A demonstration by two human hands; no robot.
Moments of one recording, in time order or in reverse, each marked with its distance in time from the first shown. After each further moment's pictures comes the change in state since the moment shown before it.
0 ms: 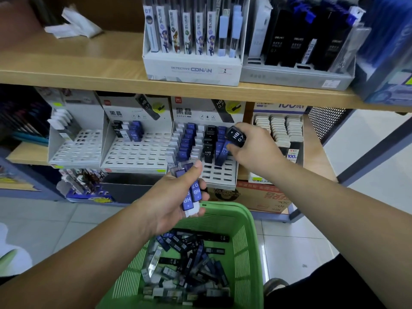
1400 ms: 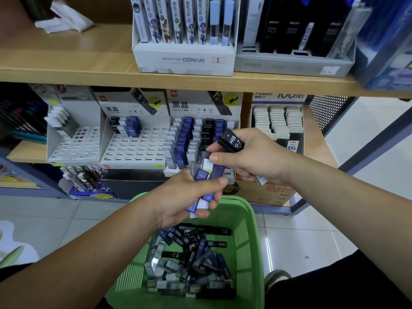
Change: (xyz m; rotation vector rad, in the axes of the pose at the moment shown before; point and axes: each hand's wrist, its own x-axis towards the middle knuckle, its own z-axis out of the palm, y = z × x) left_hand 0.004 -0.005 0.011 0.223 -0.330 0.040; right_hand -0.033 -0.022 -0.016 0.554 -0.417 0.211
